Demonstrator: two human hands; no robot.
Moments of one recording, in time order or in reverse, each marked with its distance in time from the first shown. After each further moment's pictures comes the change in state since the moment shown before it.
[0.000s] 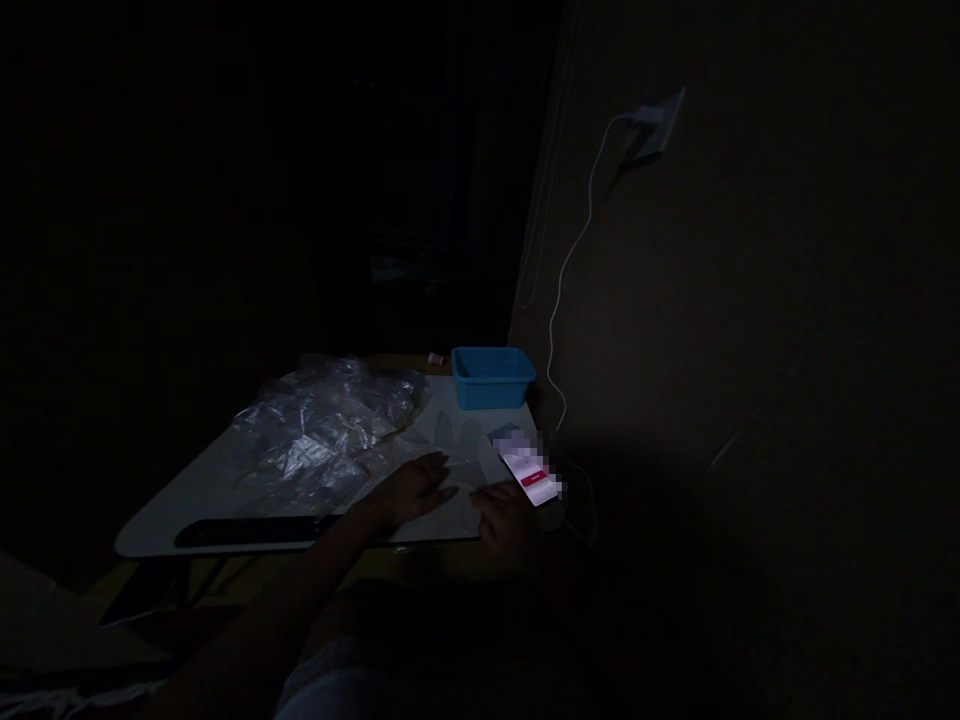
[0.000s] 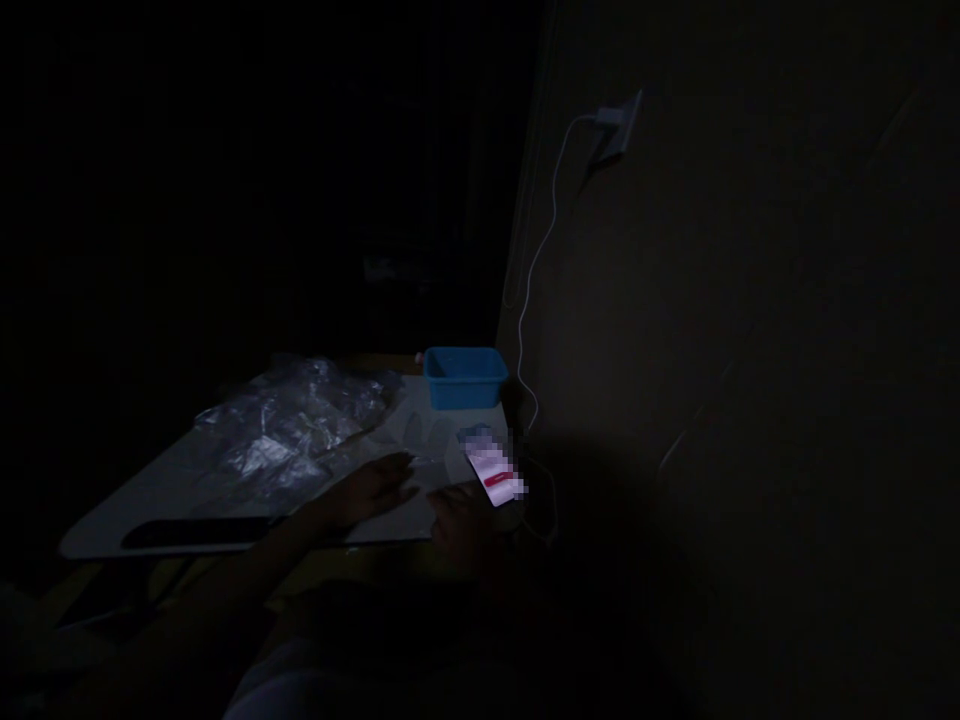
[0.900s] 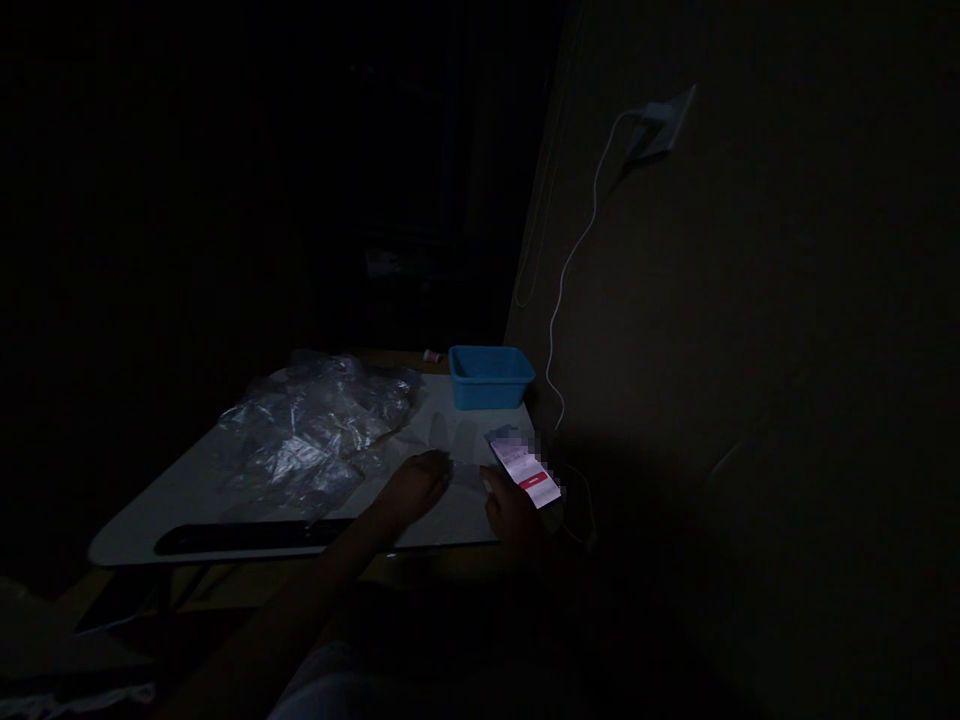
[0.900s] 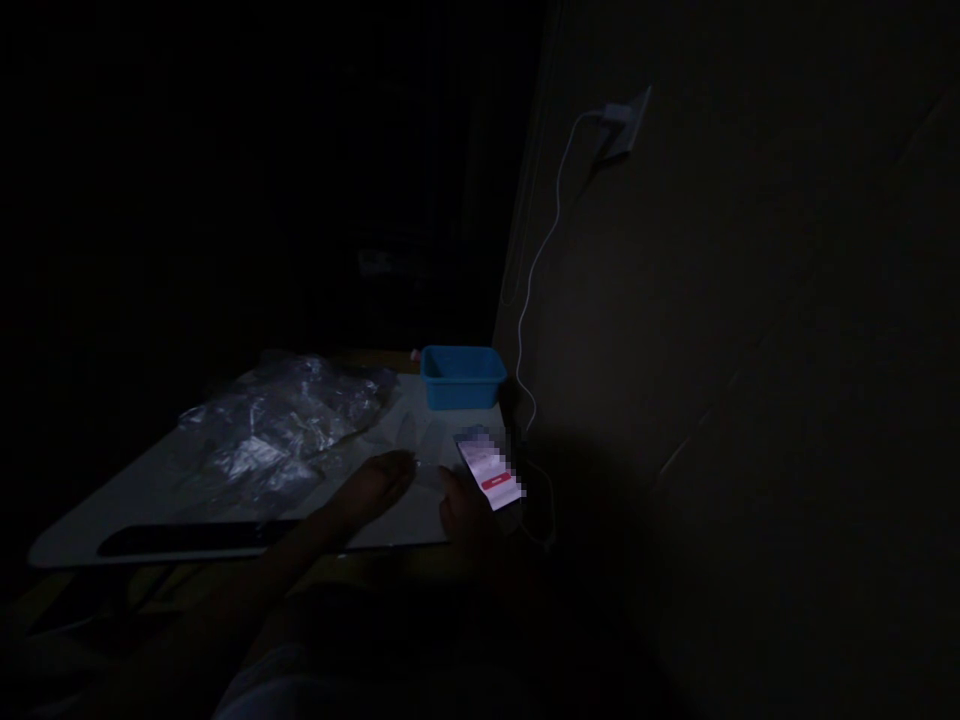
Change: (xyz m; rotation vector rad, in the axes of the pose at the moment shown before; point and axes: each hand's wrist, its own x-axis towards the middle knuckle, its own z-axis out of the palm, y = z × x) left_hand 0.015 -0.004 0.021 0.048 0.154 -0.098; right_hand 0.006 0.015 0.005 0.105 0.075 0.192
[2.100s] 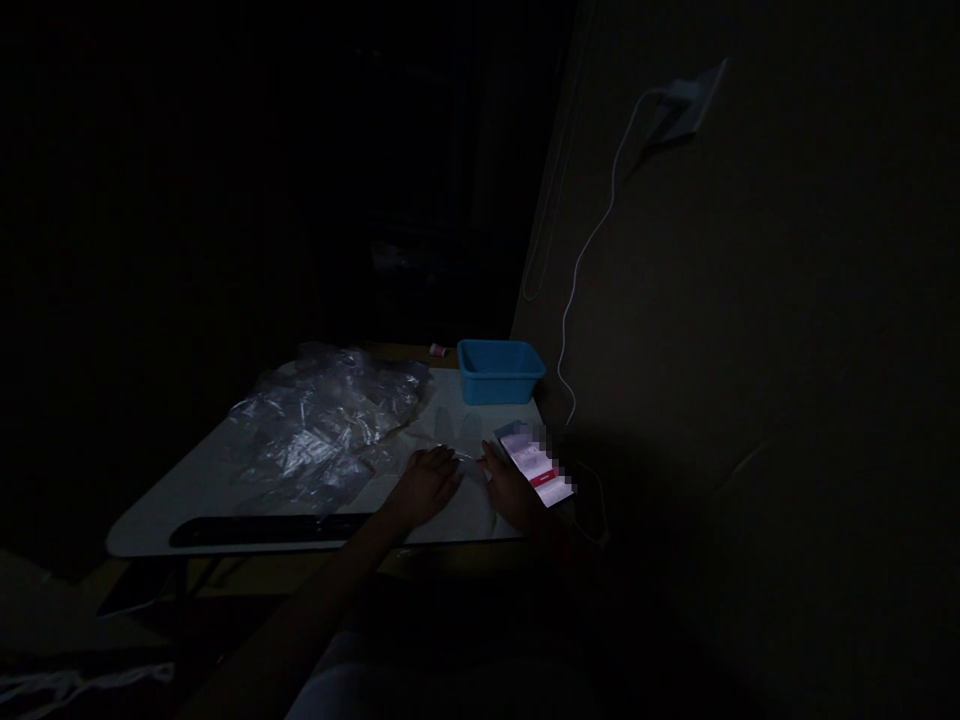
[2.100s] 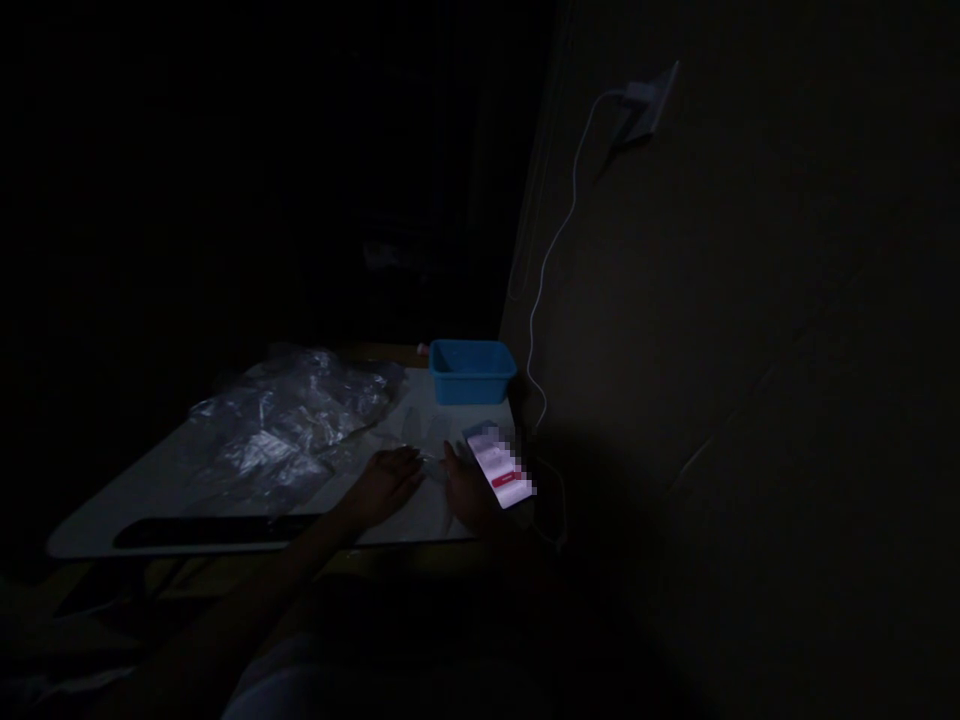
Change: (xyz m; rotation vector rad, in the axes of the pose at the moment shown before) left_hand -0.009 0.007 0.002 0.026 -0.011 -0.097; right_hand 0.031 0.013 0.016 -0.020 -0.192 0.002
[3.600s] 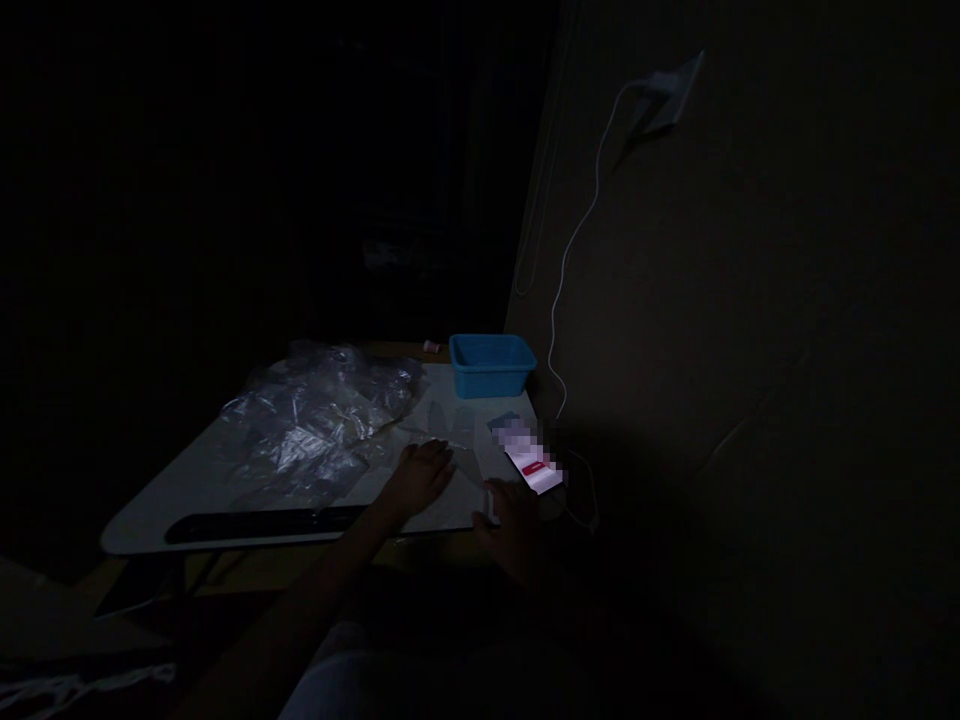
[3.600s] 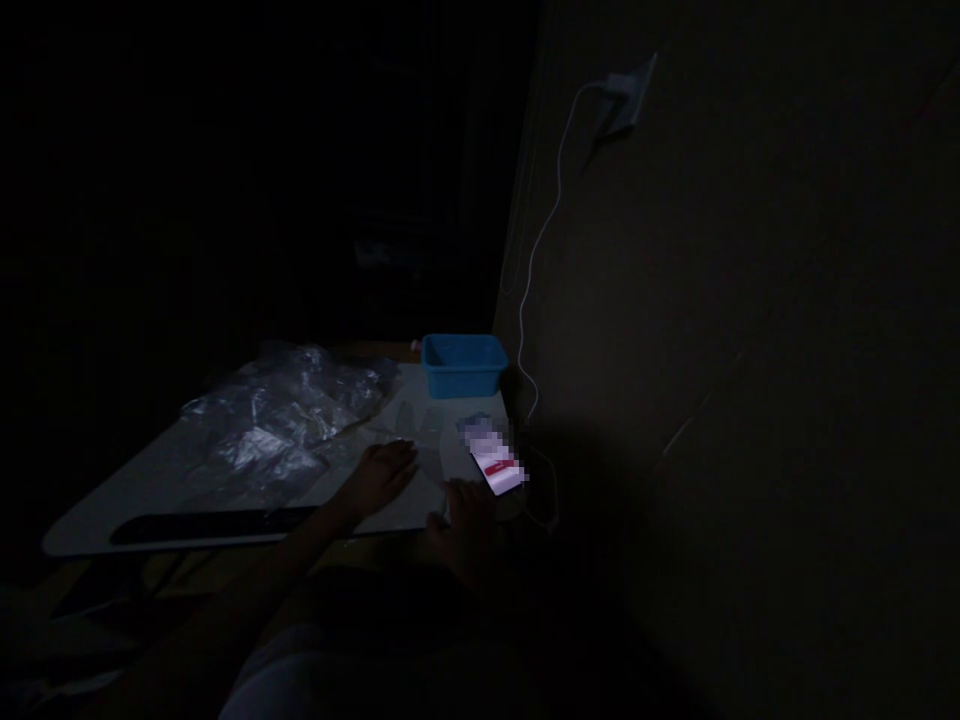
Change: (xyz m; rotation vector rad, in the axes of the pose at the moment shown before) left_hand 0.001 0.000 0.002 0.040 -0.025 -0.025; right_hand -0.062 -0.034 0.010 -0.195 0.383 0.097
